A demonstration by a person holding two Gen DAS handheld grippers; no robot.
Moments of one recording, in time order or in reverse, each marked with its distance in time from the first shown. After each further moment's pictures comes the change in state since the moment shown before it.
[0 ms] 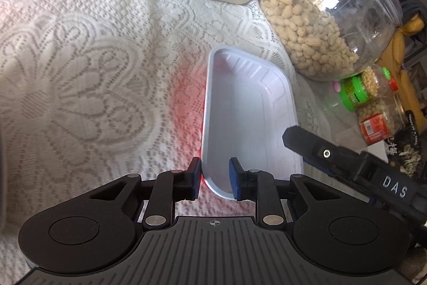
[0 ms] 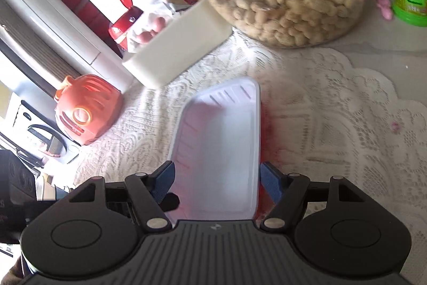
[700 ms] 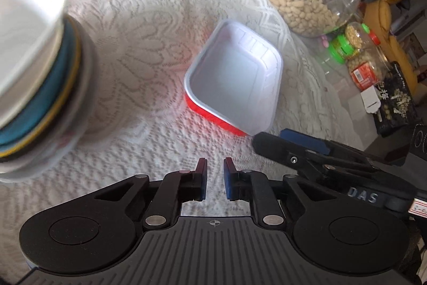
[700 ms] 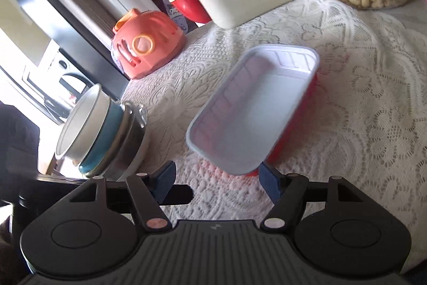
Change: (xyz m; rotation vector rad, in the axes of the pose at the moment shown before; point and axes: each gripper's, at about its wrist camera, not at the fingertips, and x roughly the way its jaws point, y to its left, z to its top) left arm -0.095 0.043 -0.083 0.114 0.027 0.006; right arm -0.032 0.074 -0.106 -0.189 0.077 0.070
